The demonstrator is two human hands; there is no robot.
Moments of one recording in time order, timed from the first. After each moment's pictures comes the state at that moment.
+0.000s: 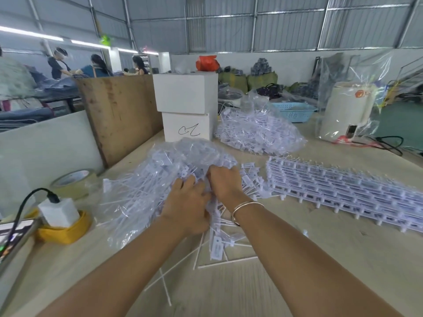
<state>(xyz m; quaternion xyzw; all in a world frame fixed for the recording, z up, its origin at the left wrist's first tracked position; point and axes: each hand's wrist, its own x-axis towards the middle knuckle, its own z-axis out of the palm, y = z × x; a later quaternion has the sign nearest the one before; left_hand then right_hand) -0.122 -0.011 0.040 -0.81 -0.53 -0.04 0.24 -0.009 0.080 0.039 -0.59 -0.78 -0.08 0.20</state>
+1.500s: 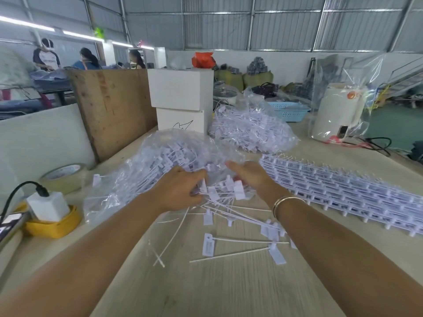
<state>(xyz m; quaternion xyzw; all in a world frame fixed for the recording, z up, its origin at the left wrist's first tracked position) -0.142 0.017 0.062 -0.88 -0.44 -0.16 0.06 0.071 0.069 0.060 -0.63 -0.58 0.37 0.37</state>
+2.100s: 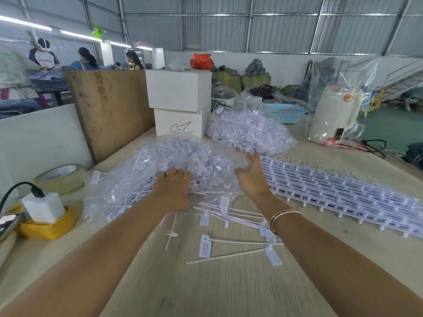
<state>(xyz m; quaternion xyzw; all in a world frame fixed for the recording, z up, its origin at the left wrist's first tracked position) -0.135 0.039 0.042 -0.77 -0.63 0.02 0.12 0.069 0.055 0.048 -0.60 -0.56 0.32 0.47</state>
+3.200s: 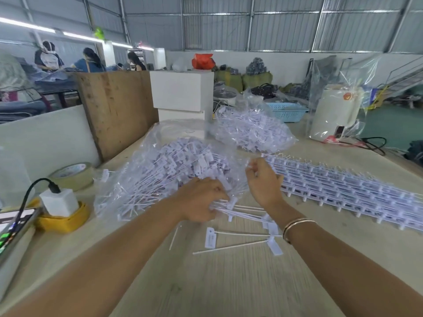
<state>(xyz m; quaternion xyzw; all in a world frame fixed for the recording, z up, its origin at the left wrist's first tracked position) -0.108 0.009 0.046 -0.91 -0.40 -0.05 0.04 0.081 0.018 0.047 -0.62 -0.64 0.08 0.45</state>
